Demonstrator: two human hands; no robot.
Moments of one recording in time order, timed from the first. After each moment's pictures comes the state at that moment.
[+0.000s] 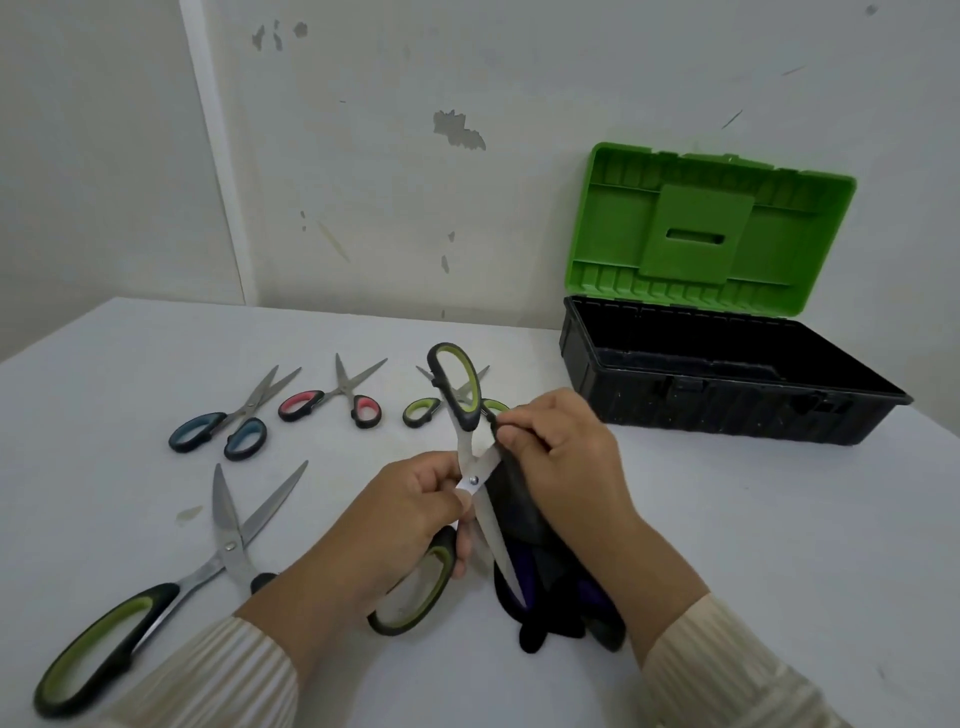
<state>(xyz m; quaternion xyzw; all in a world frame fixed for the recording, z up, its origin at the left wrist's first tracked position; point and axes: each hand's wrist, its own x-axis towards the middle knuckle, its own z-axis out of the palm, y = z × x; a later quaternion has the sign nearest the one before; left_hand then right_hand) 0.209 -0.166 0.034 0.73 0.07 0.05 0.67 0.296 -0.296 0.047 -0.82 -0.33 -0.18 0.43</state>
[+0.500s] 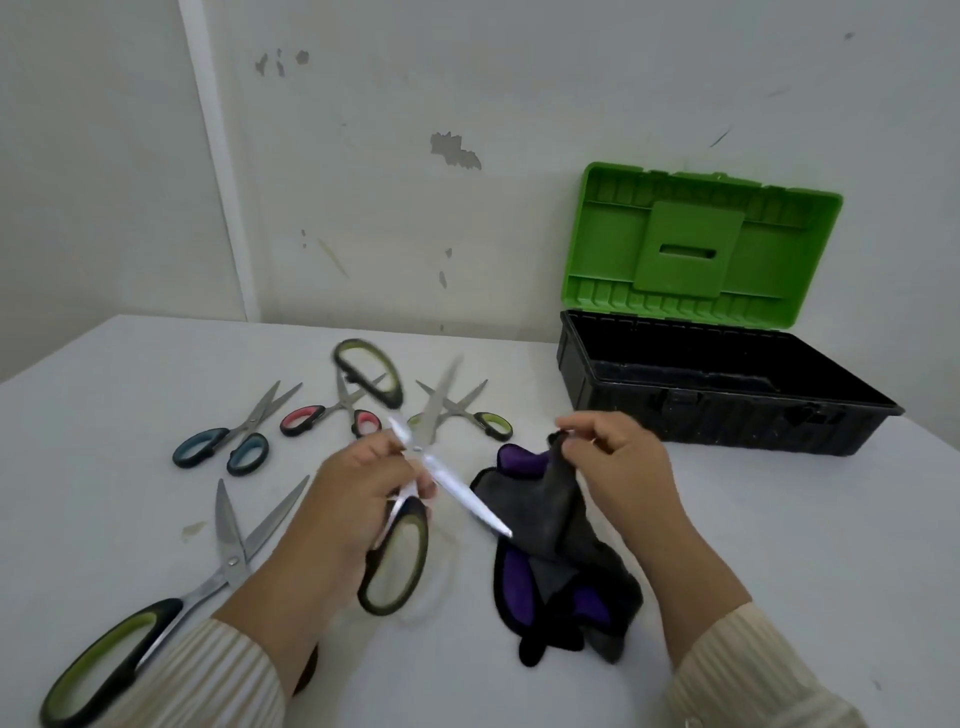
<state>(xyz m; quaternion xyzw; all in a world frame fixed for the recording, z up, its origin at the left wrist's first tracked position) 0.210 -0.148 0.043 0.64 0.18 0.16 0.73 0.325 -0.334 0.047 -0.85 -0.18 -0.09 0.49</state>
